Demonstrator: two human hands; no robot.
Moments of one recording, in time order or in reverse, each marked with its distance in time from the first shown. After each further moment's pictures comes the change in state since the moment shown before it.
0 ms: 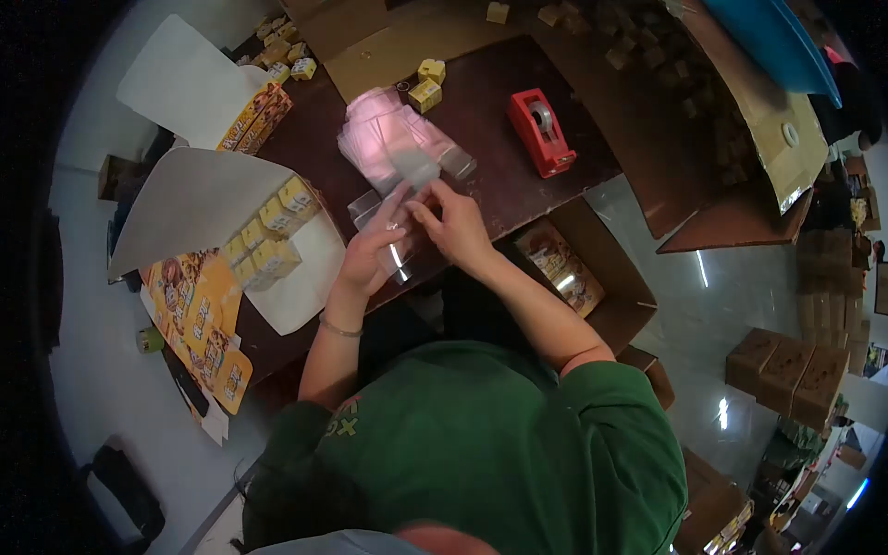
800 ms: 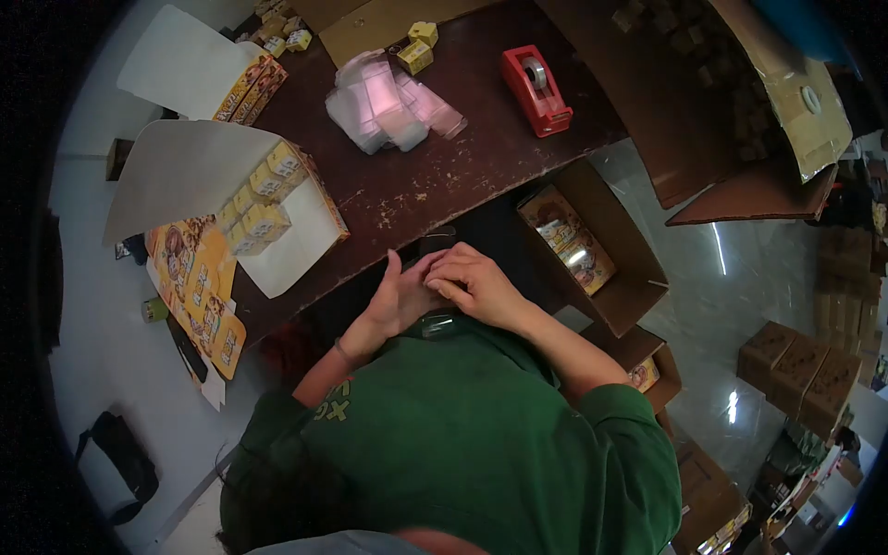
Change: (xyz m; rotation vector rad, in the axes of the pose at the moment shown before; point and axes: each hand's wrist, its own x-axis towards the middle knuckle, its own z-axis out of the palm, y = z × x) left_hand -0.073 -0.106 0.022 -0.206 0.080 -0.341; right_hand -0.130 0.011 -0.035 0.058 -0.360 -0.175
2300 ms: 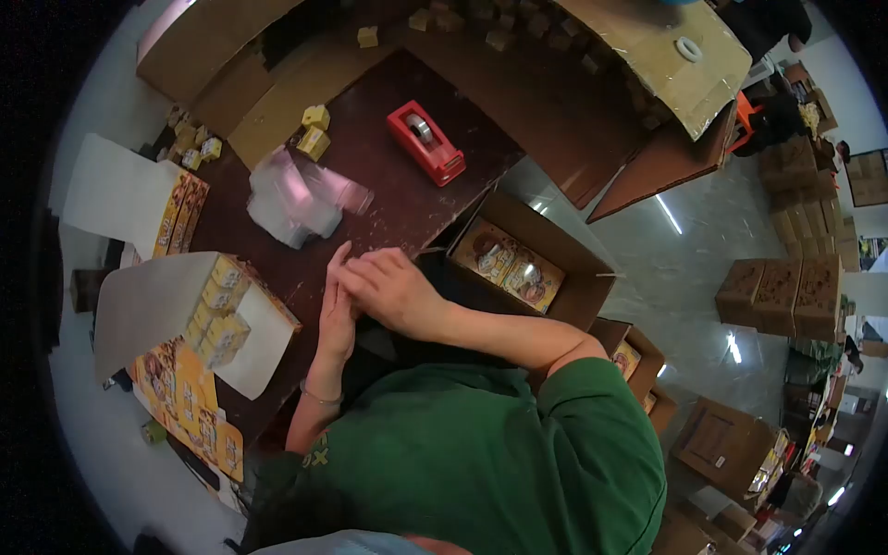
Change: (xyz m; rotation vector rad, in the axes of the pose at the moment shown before) left_hand 0.060 0.055 0.011 0.707 0.144 0.528; right_hand 0.060 -0.012 -0.029 -0.739 0.349 -0.395
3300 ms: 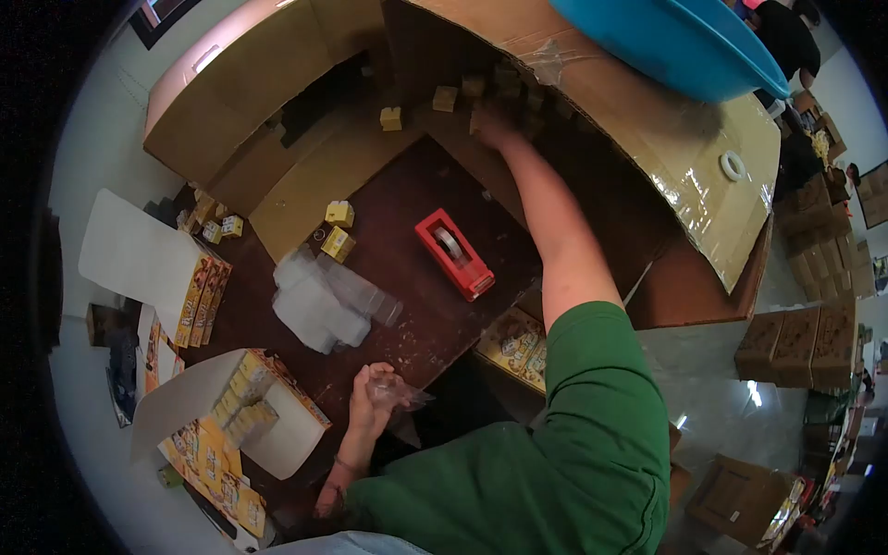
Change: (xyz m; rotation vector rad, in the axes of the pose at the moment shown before) left_hand 0.033 -0.027 -0.025 -0.482 0.095 -0.420; right_hand 0.161 0.546 -0.016 -0.604 -0.252 0.478
